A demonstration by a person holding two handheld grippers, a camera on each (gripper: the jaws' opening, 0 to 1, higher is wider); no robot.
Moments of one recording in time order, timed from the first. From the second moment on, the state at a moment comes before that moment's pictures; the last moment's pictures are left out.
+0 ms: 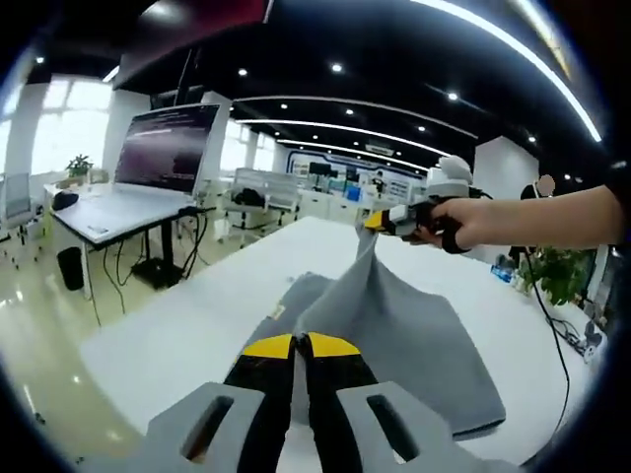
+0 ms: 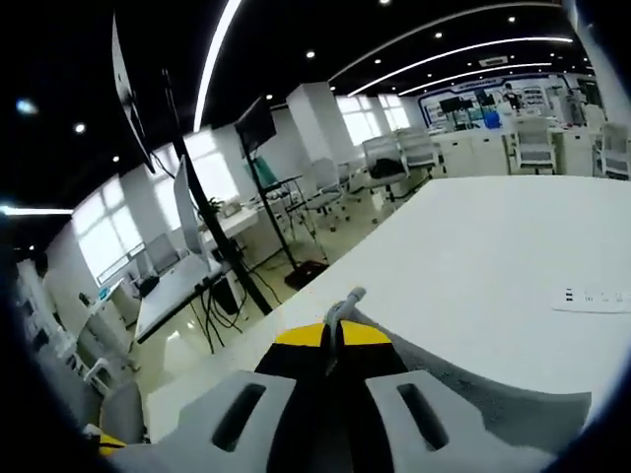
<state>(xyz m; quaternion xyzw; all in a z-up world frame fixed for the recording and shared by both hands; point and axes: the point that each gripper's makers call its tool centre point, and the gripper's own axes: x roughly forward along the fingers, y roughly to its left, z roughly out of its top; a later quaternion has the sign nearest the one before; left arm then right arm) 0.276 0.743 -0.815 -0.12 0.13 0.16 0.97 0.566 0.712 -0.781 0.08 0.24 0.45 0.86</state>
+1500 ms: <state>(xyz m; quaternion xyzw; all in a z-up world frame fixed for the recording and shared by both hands) 0.270 0.792 -0.892 -0.13 0.21 0.21 0.94 0.557 0.783 -0.850 -0.06 0.23 0.50 0.83</state>
